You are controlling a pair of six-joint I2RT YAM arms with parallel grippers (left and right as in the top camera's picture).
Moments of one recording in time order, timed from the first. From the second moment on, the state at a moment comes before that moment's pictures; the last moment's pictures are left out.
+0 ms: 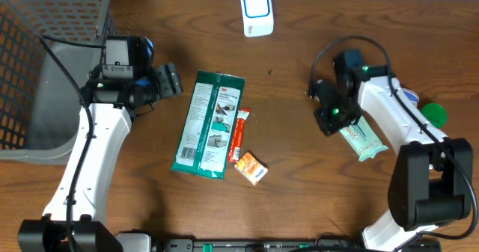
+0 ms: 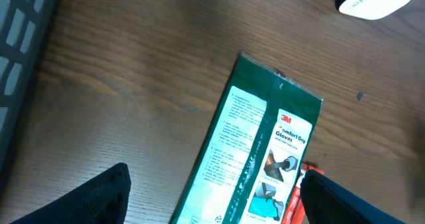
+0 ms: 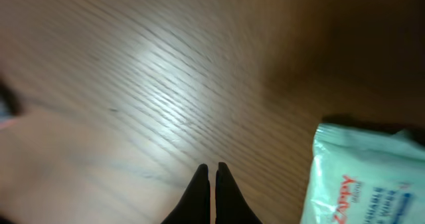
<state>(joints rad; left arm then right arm) -0.04 1.48 1.20 -0.72 0.15 -0.35 0.14 1.81 1.24 -1.02 -0.17 -0.36</state>
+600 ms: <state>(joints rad) -0.04 1.48 1.20 -0.72 0.15 -0.35 0.13 1.80 1.01 -0.77 0.26 -0.30</state>
